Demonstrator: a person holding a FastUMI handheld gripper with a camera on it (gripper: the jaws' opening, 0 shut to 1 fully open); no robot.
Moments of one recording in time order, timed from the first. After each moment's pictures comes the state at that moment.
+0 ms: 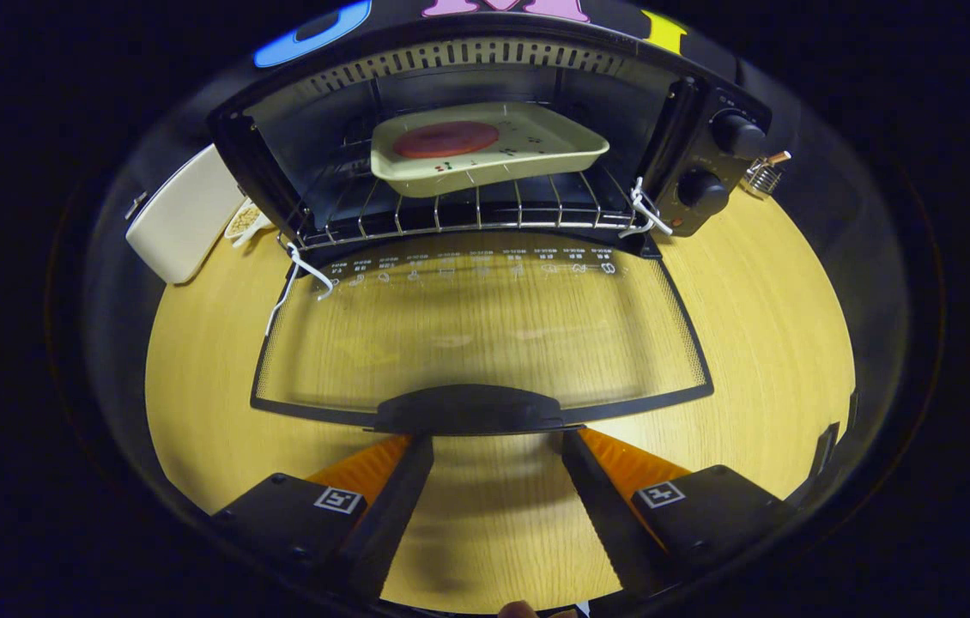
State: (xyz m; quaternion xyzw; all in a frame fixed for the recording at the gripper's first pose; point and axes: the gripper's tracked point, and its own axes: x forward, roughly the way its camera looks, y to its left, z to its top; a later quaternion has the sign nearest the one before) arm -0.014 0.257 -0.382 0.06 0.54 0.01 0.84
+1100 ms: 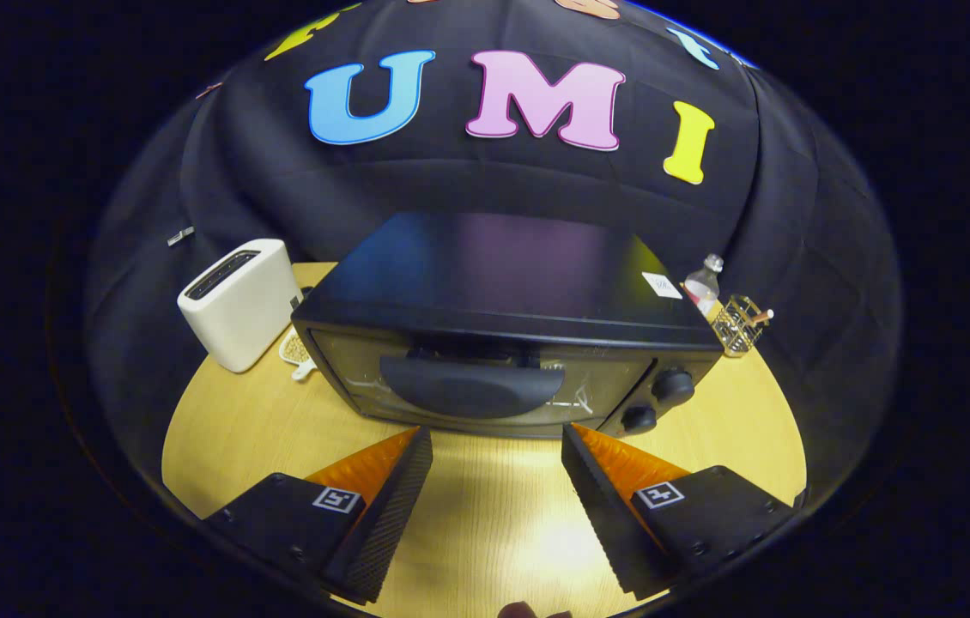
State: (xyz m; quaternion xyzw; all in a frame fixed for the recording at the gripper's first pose) arm 0.048 0.232 -0.230 0.03 0.33 0.04 0.94
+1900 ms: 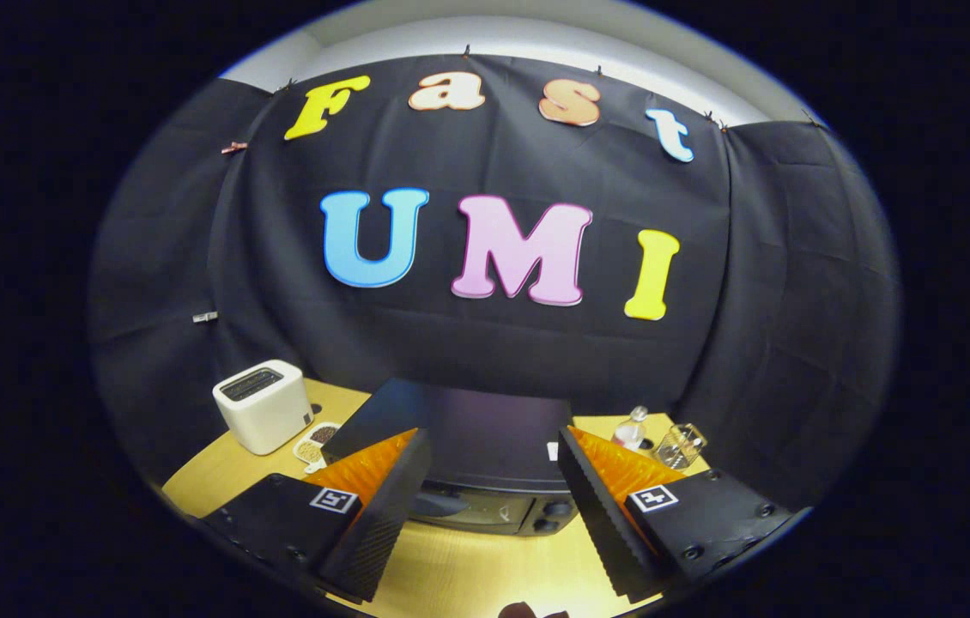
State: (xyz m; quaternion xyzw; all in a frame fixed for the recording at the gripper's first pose) arm 0.039 0.124 -0.034 0.02 0.10 0.04 0.99
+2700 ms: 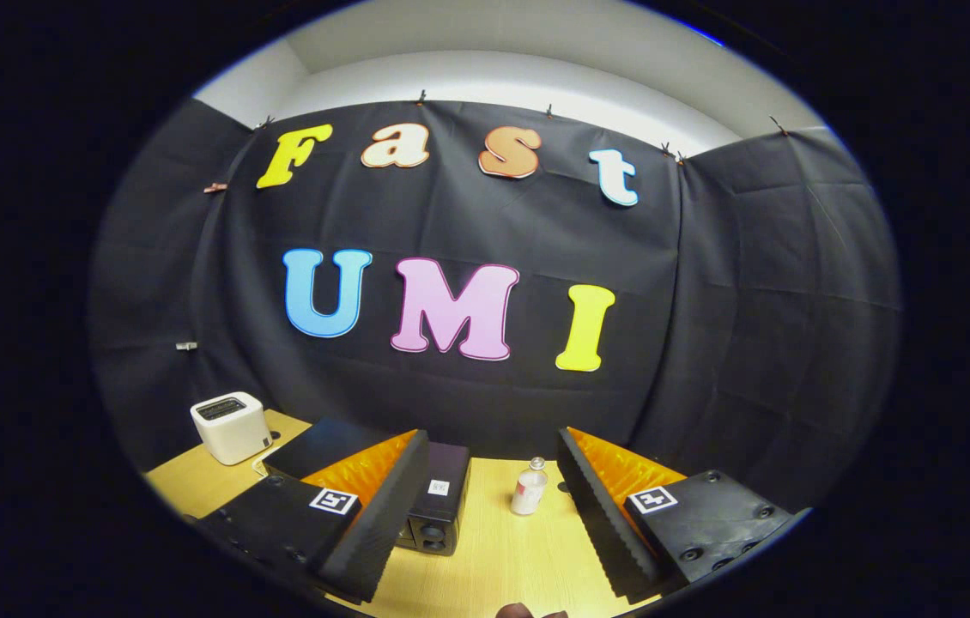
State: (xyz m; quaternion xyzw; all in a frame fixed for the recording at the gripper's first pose) arm 0.027 -0.045 0.020 0.03 0.04 0.02 1.00
